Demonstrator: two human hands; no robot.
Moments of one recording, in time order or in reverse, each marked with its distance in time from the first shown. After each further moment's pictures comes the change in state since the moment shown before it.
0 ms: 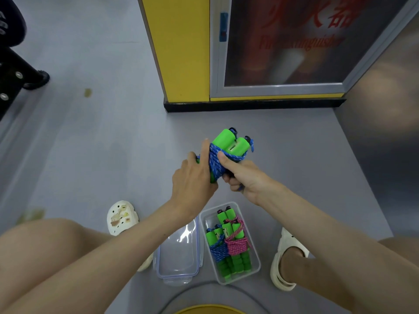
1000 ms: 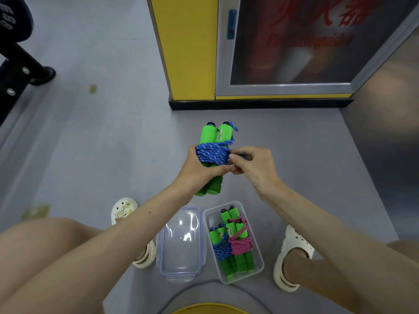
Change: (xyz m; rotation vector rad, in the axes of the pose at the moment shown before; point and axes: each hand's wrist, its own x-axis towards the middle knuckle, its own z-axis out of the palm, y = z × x) left_hand 0.015 -0.010 -0.015 -1.095 -0.220 -0.332; right_hand 0.006 0.000 -0.001 -0.154 0.237 -0.375
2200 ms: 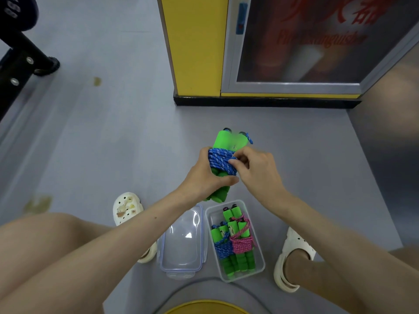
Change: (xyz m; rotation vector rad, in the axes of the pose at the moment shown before) left_hand -0.007 -0.011 -0.001 0.120 -0.122 0.033; right_hand -0.005 0.008 0.004 -0.615 0.021 -0.488
